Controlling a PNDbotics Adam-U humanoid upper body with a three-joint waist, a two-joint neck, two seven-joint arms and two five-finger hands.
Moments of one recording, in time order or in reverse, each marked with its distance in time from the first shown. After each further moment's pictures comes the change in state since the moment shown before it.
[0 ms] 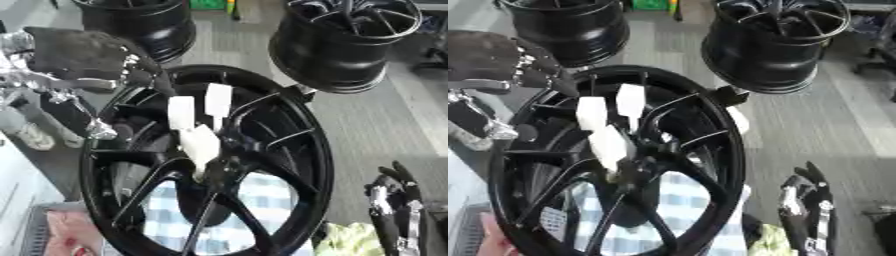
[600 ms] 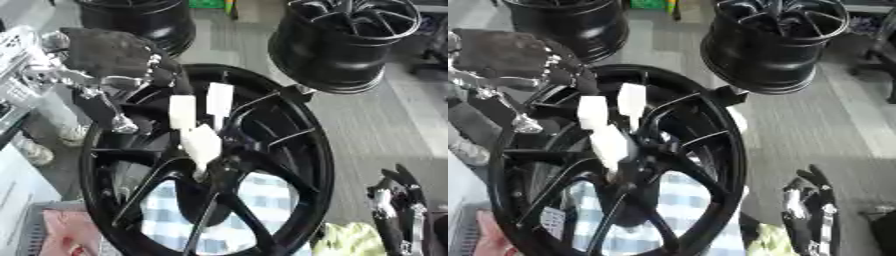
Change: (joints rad) left arm -0.048 -0.077 -0.030 0.095 -0.082 -0.037 0.037; right arm -0.009 0.001 0.015 0.006 -0.016 -0.004 0.017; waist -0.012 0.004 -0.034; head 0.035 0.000
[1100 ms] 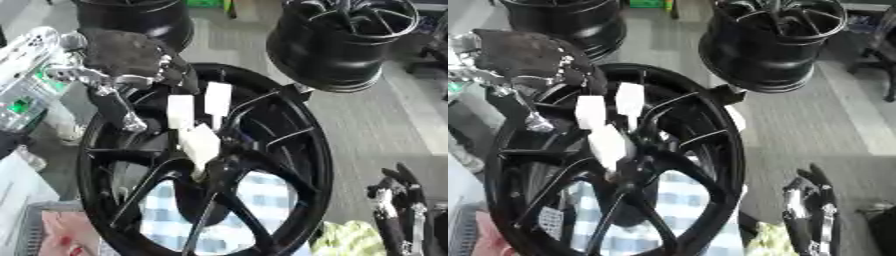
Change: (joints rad) left arm -0.009 -0.012 -0.012 0.041 -0.033 -0.003 0.003; right arm -0.021 0.008 0.011 0.009 -0.011 -0.007 0.010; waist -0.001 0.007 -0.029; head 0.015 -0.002
